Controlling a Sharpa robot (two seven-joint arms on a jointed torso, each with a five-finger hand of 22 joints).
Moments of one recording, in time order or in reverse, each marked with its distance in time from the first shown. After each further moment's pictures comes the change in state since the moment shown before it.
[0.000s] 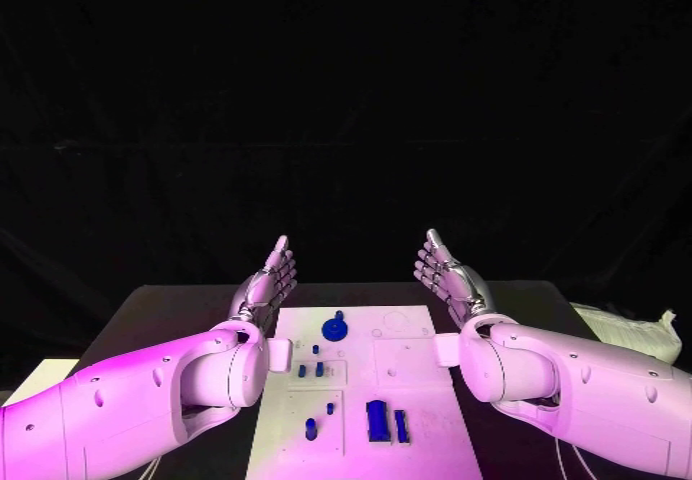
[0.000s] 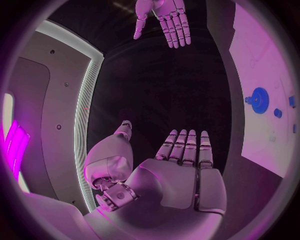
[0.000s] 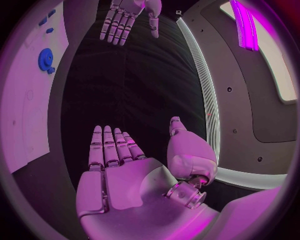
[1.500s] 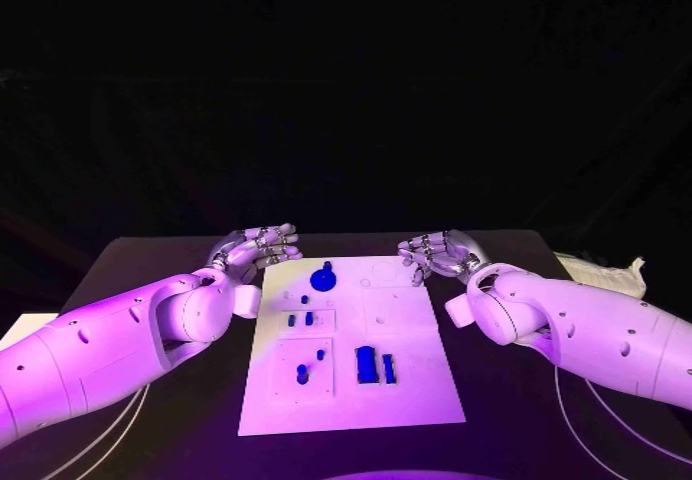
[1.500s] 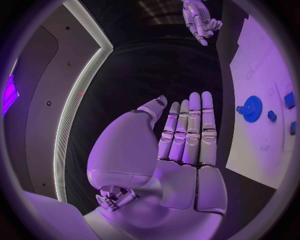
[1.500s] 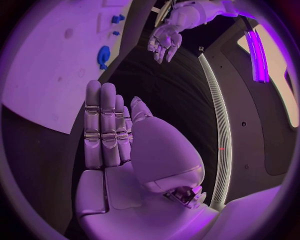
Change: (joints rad) left arm 0.017 0.089 -0.010 -0.295 0.068 0.466 -0.105; left_hand 0.905 -0.064 0.226 0.069 0.124 0.743 0.166 0.115 0.070 0.739 0.126 0.210 0.063 0.747 0.077 0.458 0.229 0.133 0.784 0.145 0.101 0.516; right arm -0.129 -0.029 0.141 -0.200 -0.455 0.275 -0.301; right_hand 1.067 0.091 -0.074 0.160 0.226 0.652 0.154 0.066 0.332 0.711 0.084 0.278 0.577 0.900 0.010 0.493 0.507 0.130 0.799 0.099 0.547 0.375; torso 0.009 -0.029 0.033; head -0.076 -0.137
